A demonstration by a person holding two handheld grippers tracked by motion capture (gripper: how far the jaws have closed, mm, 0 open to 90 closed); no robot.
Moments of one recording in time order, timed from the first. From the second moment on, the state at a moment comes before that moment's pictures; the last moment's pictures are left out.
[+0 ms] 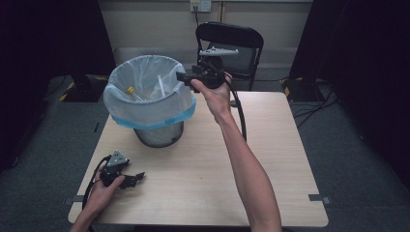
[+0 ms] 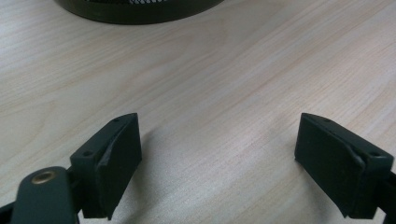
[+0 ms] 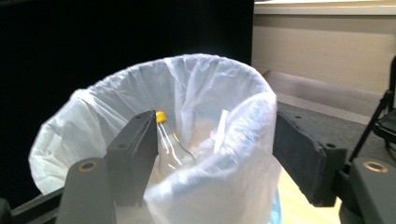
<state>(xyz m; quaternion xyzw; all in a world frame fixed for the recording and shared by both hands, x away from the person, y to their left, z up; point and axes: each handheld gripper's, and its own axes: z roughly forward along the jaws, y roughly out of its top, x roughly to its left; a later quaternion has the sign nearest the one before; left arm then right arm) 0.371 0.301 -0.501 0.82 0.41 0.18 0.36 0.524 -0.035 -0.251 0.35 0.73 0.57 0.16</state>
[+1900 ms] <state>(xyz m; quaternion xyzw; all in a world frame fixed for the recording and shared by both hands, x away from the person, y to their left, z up) 0.371 0.300 -0.501 0.82 0.41 0.18 0.36 0.456 -0.160 -0.347 0.43 0.74 0.49 0.18</state>
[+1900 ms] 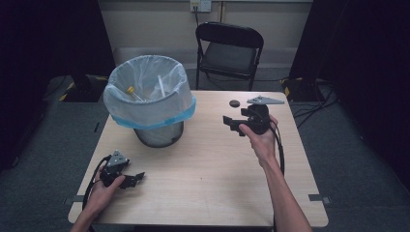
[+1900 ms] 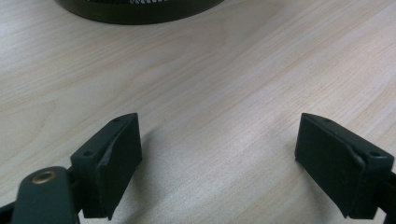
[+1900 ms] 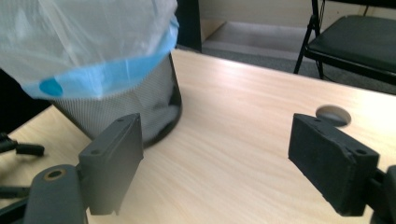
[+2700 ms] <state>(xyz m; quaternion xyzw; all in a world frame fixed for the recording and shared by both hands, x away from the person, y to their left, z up) 0.371 0.301 -0.501 0.82 0.41 0.18 0.36 0.422 -0.206 -0.409 0.49 0.74 0.43 0.18</state>
